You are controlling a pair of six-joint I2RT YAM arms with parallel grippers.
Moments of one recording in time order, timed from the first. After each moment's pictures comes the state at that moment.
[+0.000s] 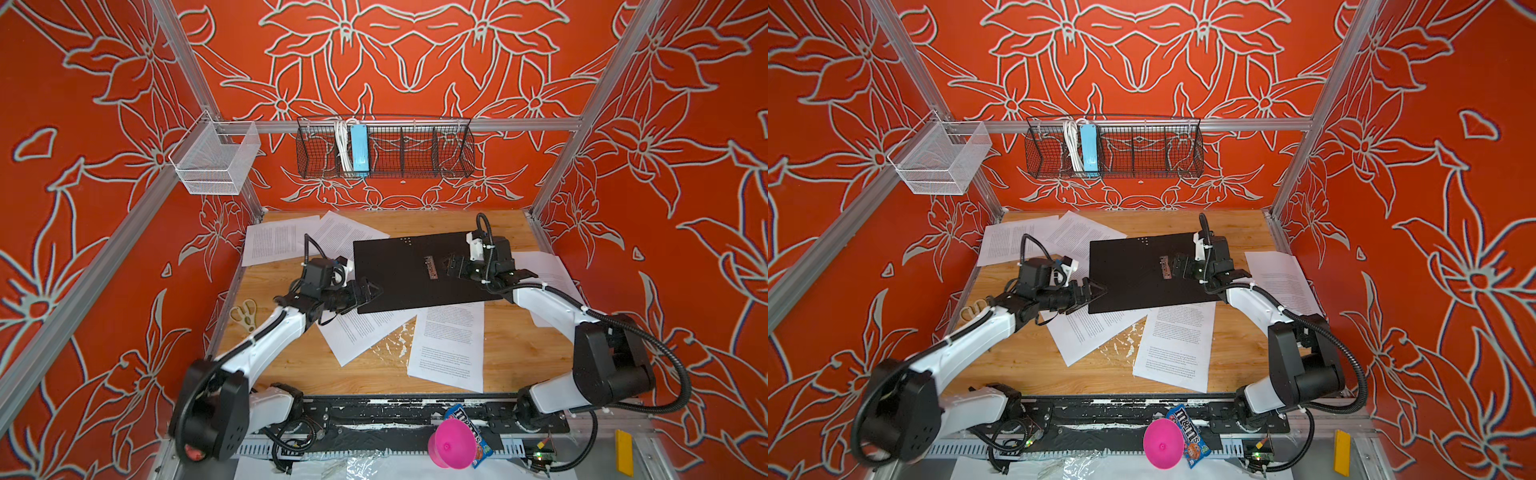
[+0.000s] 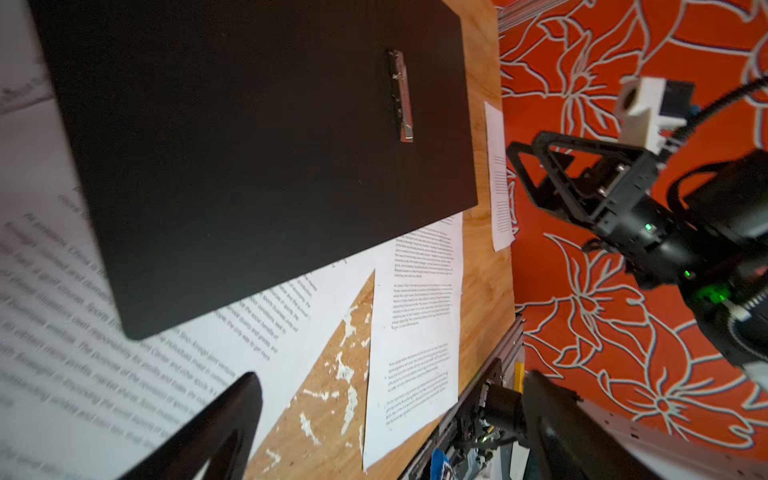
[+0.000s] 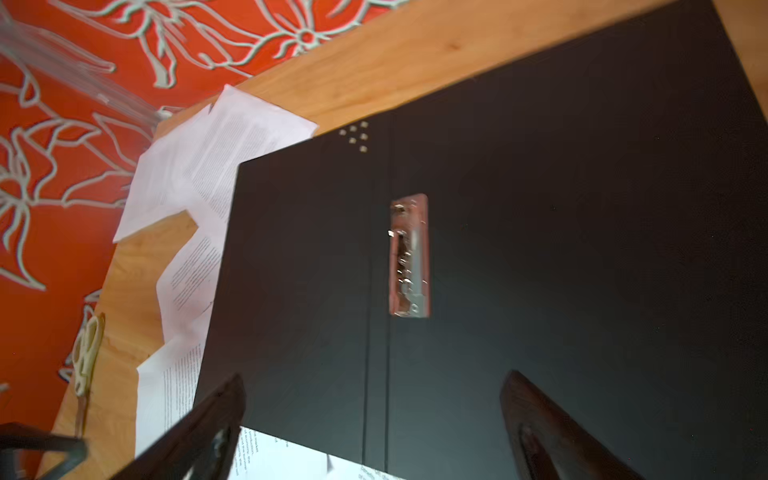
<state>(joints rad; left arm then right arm) -0.27 1.31 0.74 -0.18 0.61 -0.72 0.23 1.47 0.88 -0.10 -0.30 0.49</state>
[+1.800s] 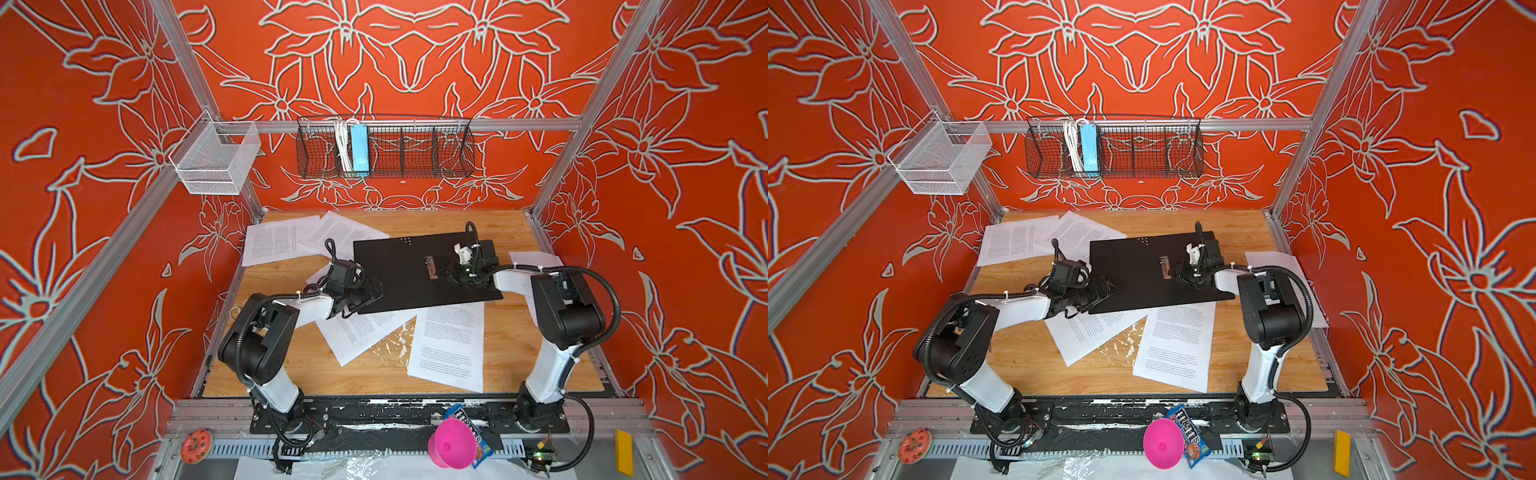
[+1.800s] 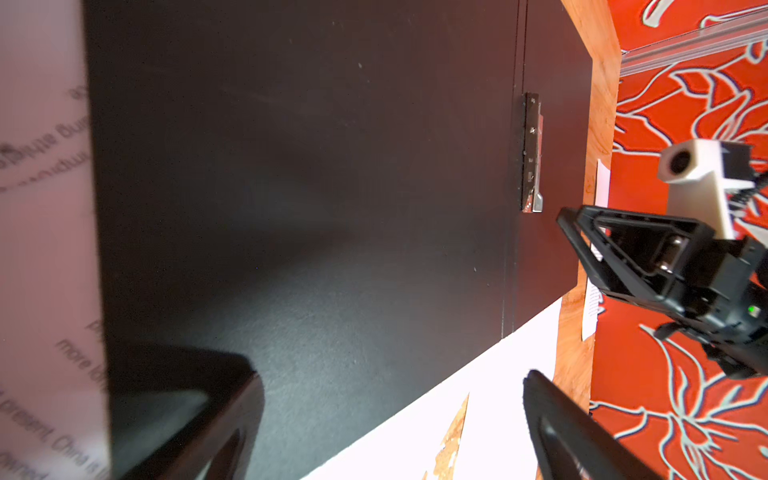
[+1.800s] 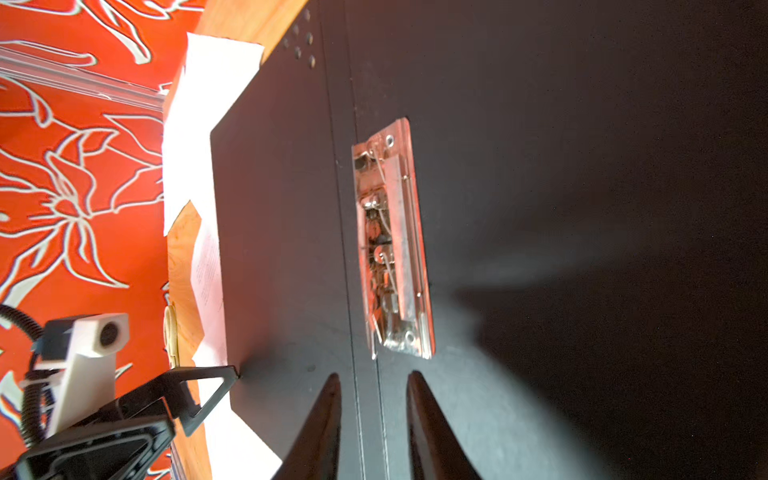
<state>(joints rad) -0.34 1.65 0.75 0.09 0.39 -0.83 0.19 1.88 1.01 0.02 -0.57 0.63</state>
